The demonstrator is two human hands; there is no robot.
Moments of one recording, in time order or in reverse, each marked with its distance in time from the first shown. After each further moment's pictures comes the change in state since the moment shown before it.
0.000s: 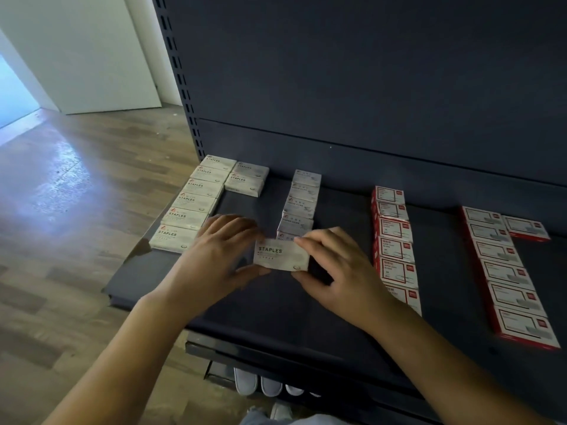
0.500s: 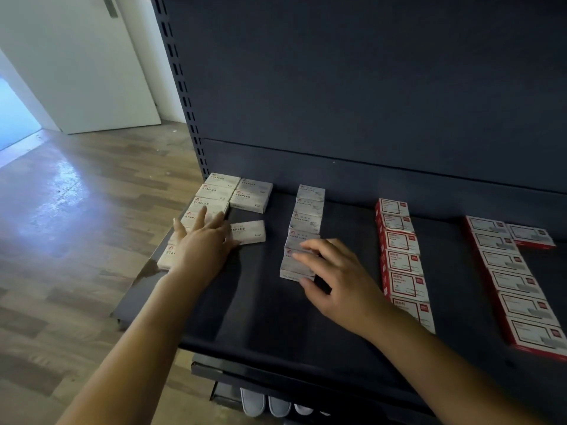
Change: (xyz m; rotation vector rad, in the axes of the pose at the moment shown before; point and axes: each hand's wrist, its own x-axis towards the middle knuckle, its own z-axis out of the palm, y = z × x) left_hand 0.030 -0.053 0.009 0.346 -0.431 -0.597; right_hand 0.010 -0.001 0.011 0.021 -0.071 0.099
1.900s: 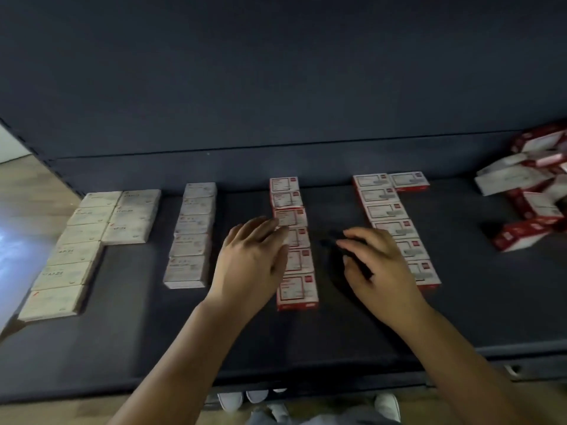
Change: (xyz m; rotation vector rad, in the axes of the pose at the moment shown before) left_hand -0.042 0.210 -0.007 -0.308 0.431 0.642; right_hand -0.129 0.095 -0.095 -0.142 0.323 0.351
